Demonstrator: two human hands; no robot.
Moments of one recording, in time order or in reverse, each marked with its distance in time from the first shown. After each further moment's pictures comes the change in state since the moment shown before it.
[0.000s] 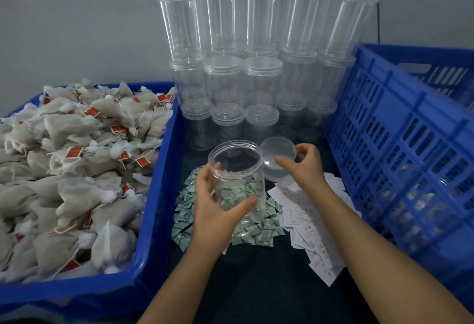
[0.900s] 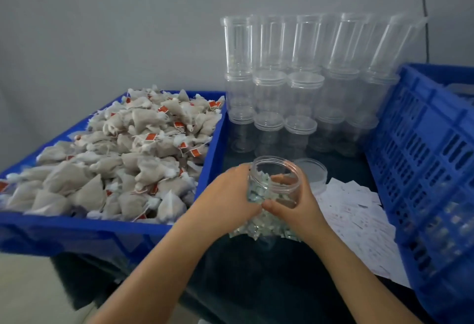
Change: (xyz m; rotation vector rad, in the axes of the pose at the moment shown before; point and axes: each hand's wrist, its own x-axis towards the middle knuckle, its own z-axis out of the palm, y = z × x) left_hand -0.030 0.096 -0.043 0.994 -0.275 0.019; right_hand -0.138 -0.048 0.024 0.366 -0.531 -0.254
